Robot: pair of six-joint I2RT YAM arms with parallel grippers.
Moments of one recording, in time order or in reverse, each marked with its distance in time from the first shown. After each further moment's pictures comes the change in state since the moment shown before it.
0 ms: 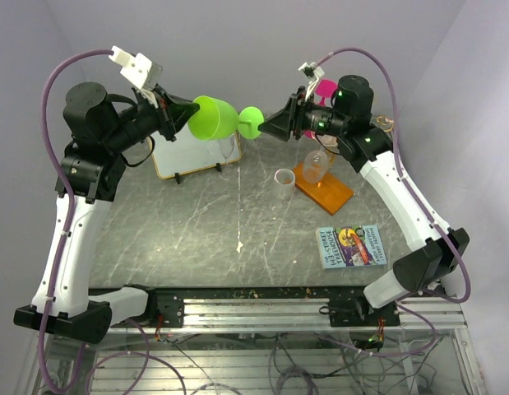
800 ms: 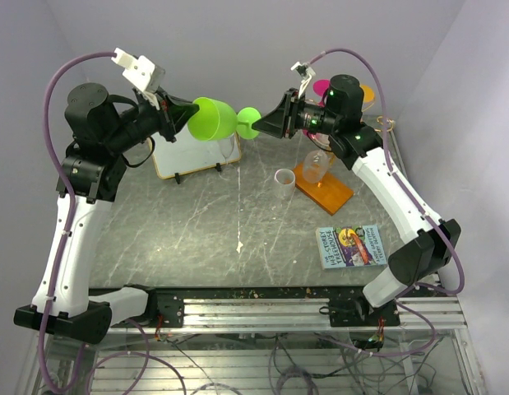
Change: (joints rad) left arm 0.000 -0.002 -0.013 0.000 -0.005 0.046; right arm 0.019 0.057 0.008 0.076 -0.042 0.131
